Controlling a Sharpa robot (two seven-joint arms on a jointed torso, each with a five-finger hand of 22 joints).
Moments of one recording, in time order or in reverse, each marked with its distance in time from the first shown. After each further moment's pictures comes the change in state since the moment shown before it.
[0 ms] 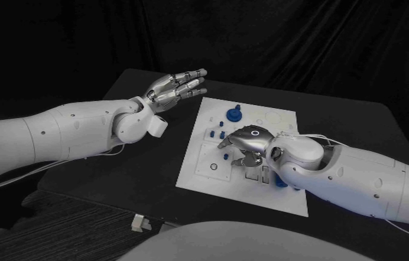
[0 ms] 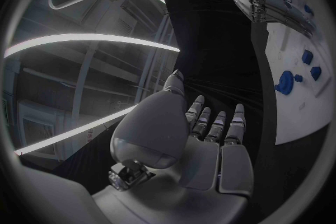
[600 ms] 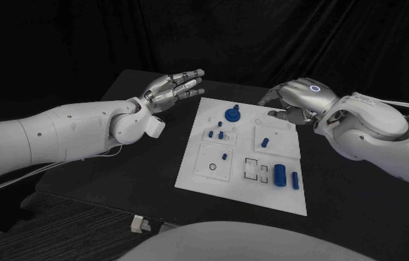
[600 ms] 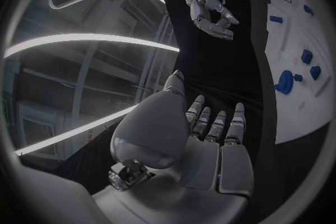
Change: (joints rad) left arm -0.001 -0.003 0.000 0.000 0.000 0.001 0.000; left_hand 0.004 0.004 0.000 -0.006 0.000 0.007 0.000 0.004 0.001 0.004 0.003 0.004 0.001 0.000 0.000 0.004 0.001 0.000 0.013 0.005 0.004 0.016; right arm 0.224 -0.277 0.001 0.140 0.052 -0.174 0.016; right_hand 0.113 0.064 0.072 0.004 0.037 0.170 -0.004 0.058 0.019 0.123 -0.034 0.183 0.011 0.035 -0.031 0.060 0.039 0.000 0.059 -0.038 0.129 0.000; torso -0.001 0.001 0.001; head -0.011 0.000
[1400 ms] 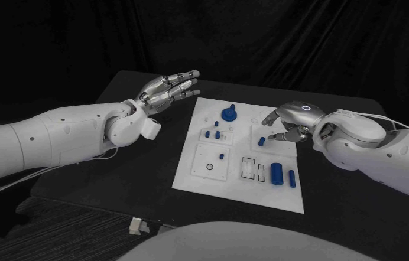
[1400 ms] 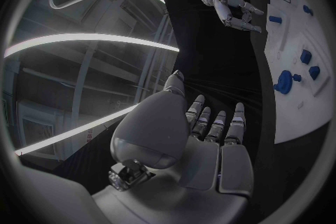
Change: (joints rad) left arm -0.003 -0.004 0.000 0.003 0.000 0.000 0.001; left_hand 0.000 0.000 0.000 0.000 0.008 0.001 0.001 0.000 0.000 0.000 0.000 0.000 0.000 0.000 0.000 0.000 0.000 0.000 0.003 0.004 0.004 0.002; right arm -0.115 0.042 -0.002 -0.143 0.055 0.130 -0.001; right_hand -0.147 -0.043 -0.075 0.081 -0.113 -0.051 0.024 -0.063 -0.039 0.069 0.017 -0.017 -0.012 0.042 0.032 0.033 0.025 -0.010 0.036 0.029 0.047 0.001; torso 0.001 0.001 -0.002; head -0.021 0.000
